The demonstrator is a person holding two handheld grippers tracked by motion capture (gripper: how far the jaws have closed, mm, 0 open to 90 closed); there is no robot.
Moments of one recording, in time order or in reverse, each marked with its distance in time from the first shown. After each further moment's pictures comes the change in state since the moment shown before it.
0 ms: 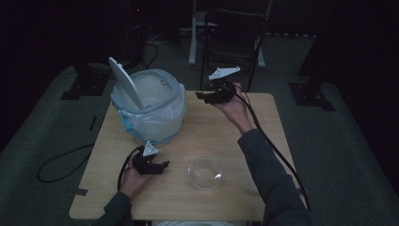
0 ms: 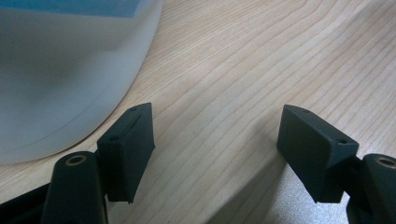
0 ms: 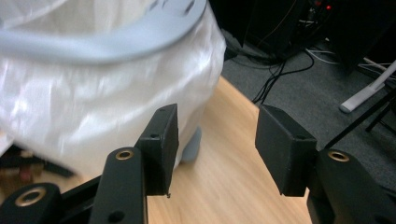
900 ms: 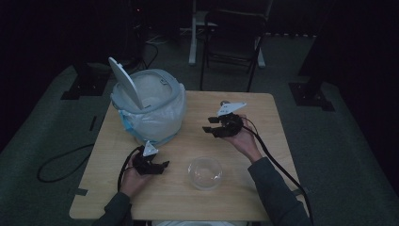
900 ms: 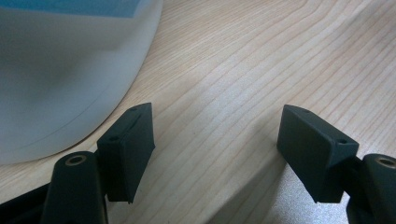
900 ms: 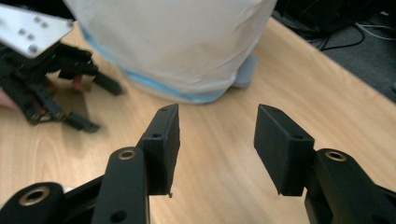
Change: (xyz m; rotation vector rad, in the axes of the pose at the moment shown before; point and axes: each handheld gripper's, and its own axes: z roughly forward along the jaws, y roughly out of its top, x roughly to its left) left arm 0.000 0.000 0.000 0.000 0.002 0.000; right arm 0.036 -0.097 -0.011 0.065 0.135 -0.022
